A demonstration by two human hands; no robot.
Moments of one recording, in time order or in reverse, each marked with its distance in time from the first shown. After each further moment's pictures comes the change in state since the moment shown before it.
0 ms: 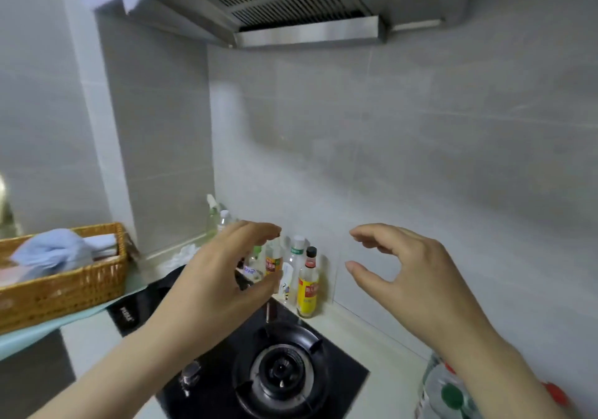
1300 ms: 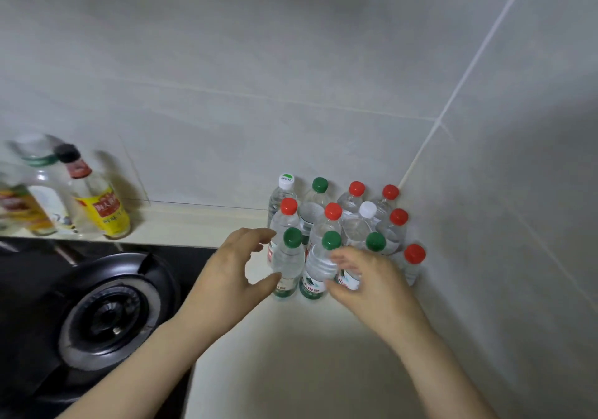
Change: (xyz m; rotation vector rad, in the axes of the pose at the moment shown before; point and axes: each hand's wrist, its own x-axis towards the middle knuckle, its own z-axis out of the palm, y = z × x) left_hand -0.038 -0.003 0.304 -0.500 -0.703 0.063; right_hand -0.197 0.161 0.049 -0.193 -0.040 0.936
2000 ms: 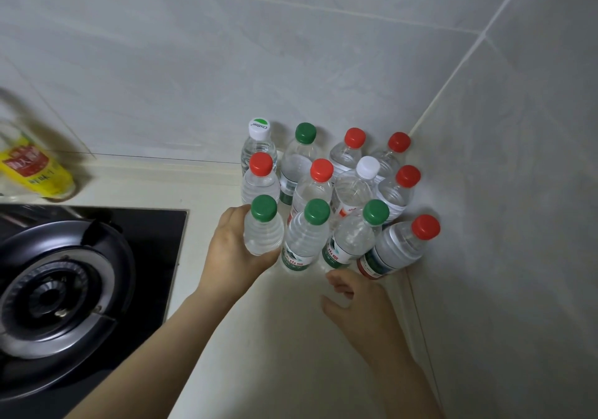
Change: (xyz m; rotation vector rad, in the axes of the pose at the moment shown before) left_hand 0.043 -0.060 0.113 -0.081 0.107 -0.228; right_hand -0.010 0.104 0.087 0.199 -0.108 0.341
